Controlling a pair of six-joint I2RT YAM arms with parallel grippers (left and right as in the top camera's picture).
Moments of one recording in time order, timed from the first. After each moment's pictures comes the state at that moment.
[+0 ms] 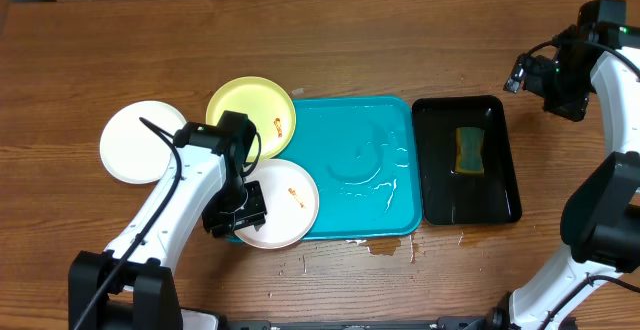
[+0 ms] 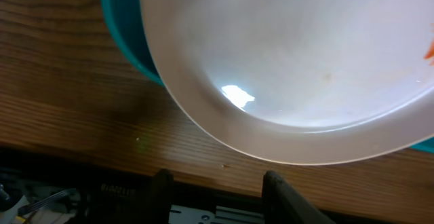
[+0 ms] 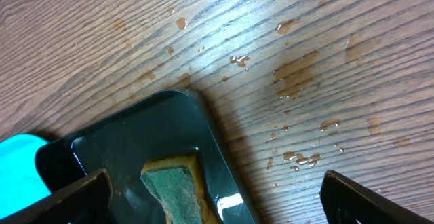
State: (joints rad) left arm -0.21 1.55 1.04 -1.31 0.08 -0.53; right arm -0.26 1.99 1.74 -1.13 -0.16 0.17
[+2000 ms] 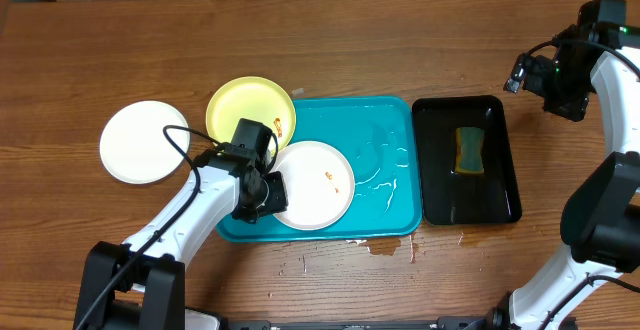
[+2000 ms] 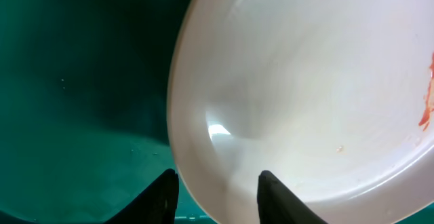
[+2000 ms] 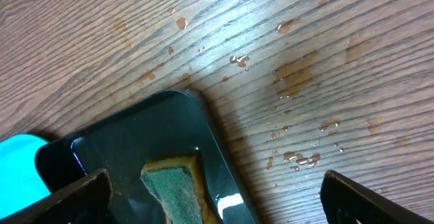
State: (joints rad) left arm -0.28 1.55 0.84 -0.75 0.16 -0.51; right arm -0.26 1.99 1.74 -1.13 -0.16 0.17
